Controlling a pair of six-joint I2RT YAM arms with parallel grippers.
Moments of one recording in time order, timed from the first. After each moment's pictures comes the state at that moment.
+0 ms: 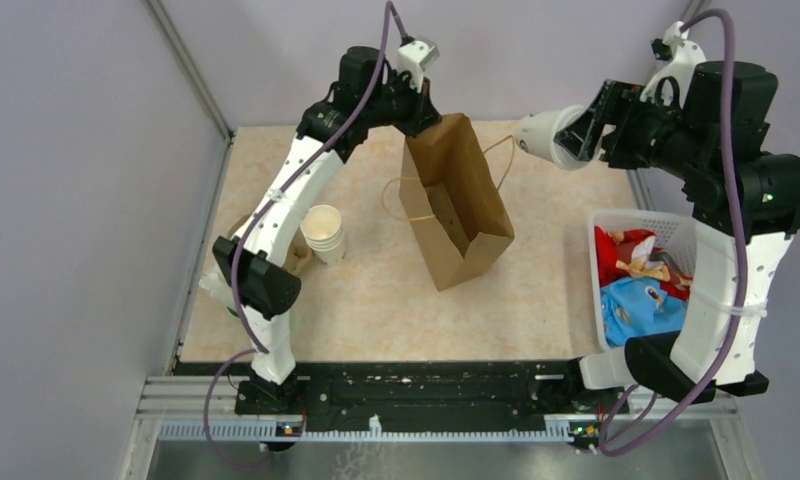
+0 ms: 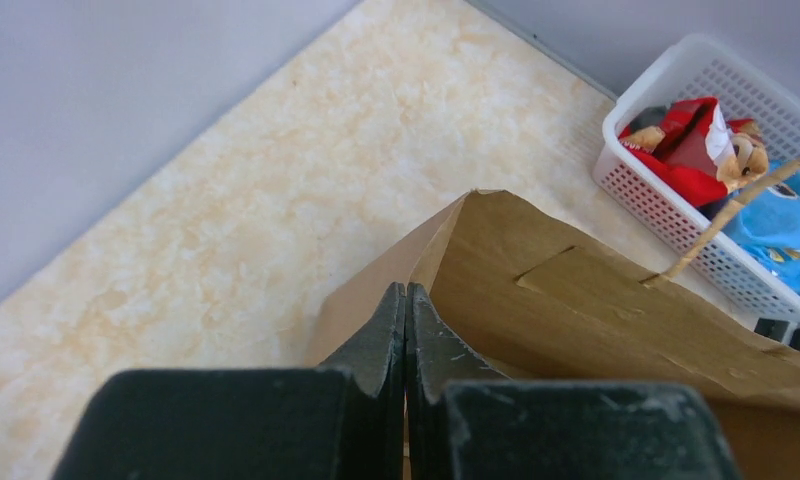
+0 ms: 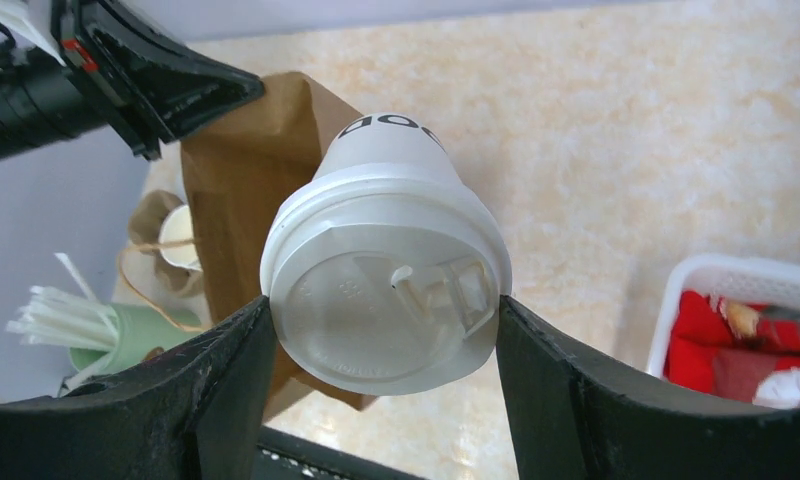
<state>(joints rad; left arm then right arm) -0.51 1.95 2.23 -0.63 0.44 -0.01 0.16 1.40 2.35 -1.40 -0.17 0.27</state>
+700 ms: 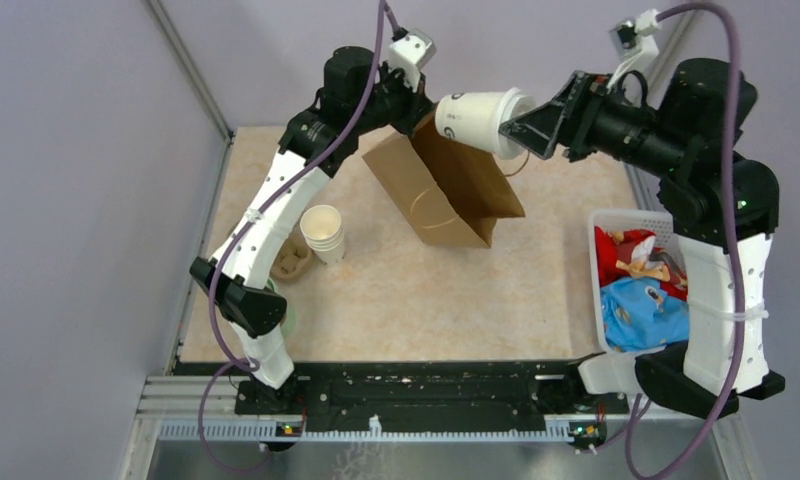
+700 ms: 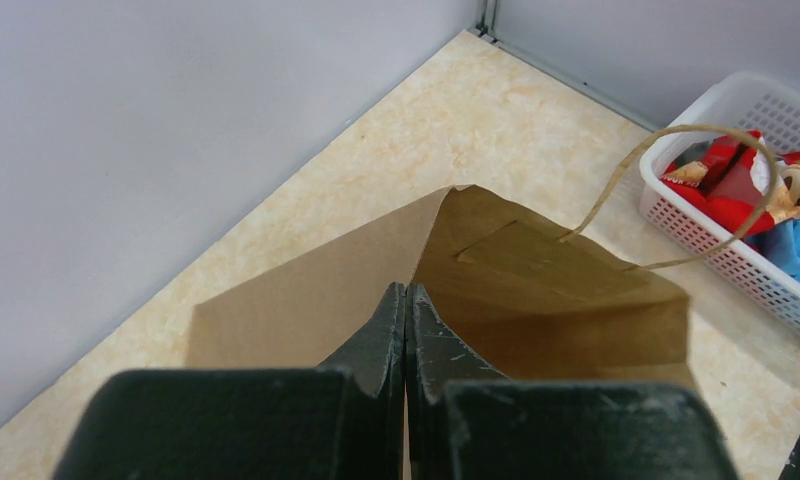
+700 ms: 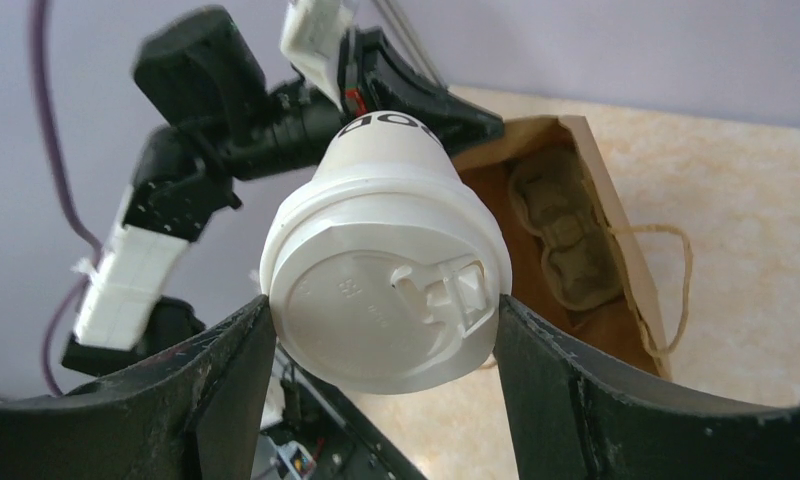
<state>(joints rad) -0.58 1.78 2.18 -0.59 0.25 0.09 0.32 1.32 2.20 -0.98 -0.46 0.46</state>
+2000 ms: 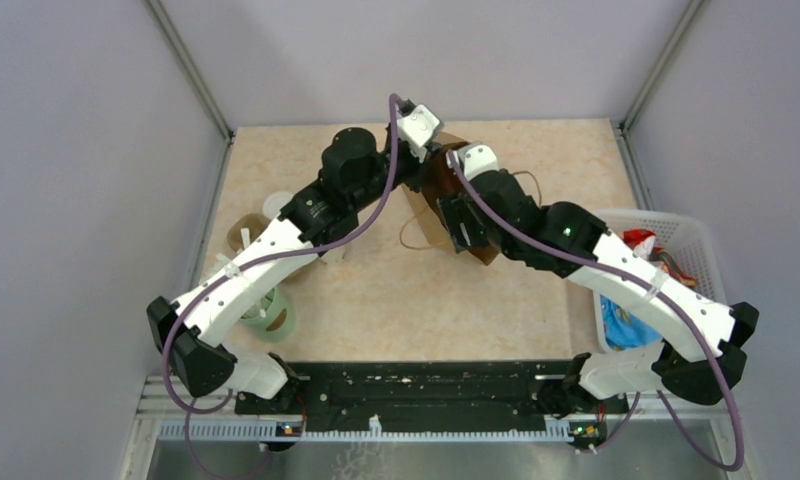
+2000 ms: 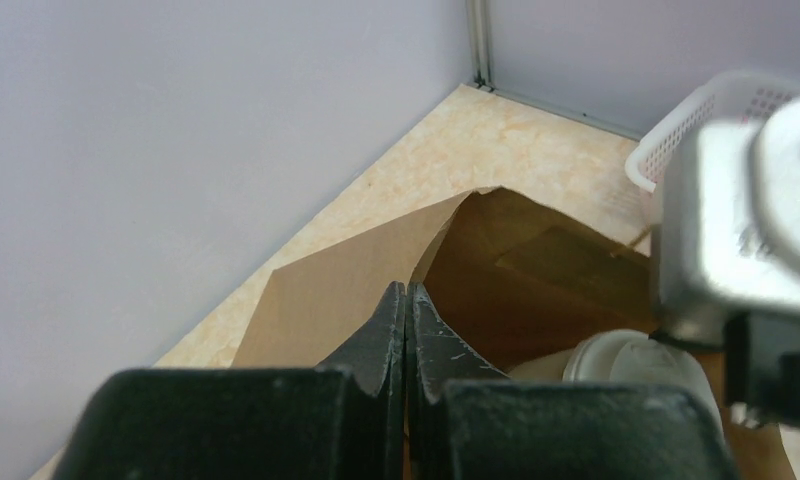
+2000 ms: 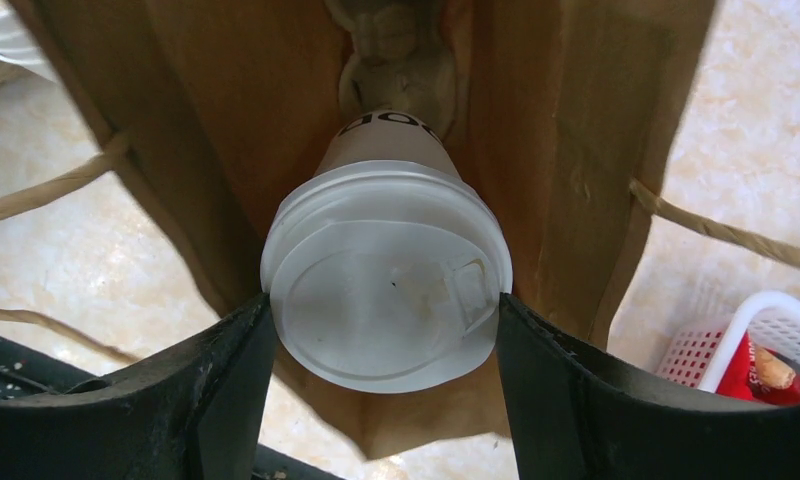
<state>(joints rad) -0.77 1.39 1.47 -0.09 0.06 0.20 1.00 1.29 1.50 -0.91 0.53 0.24</state>
